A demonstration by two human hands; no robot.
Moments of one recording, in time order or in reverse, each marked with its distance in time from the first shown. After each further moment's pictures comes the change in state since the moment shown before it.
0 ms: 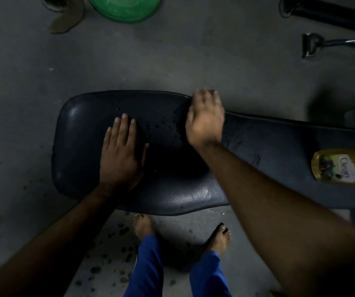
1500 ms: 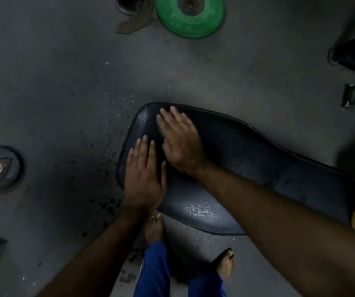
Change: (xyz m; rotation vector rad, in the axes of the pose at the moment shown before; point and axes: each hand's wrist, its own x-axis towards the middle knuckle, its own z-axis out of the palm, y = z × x) left_hand -0.046 -0.065 -0.016 -0.111 0.227 -0.248; right_hand -0.023 -0.164 0.051 -0.010 -0.271 -0.725
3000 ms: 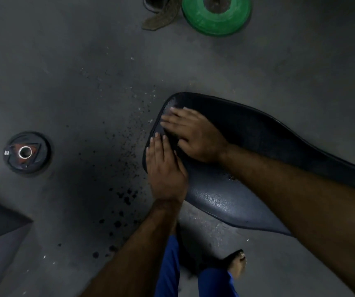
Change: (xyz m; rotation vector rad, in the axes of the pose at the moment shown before) left_hand -0.019 0.005 0.008 -0.104 0.165 -0.294; right_hand 0.013 -0.013 -0.009 0.029 -0.213 -0.385
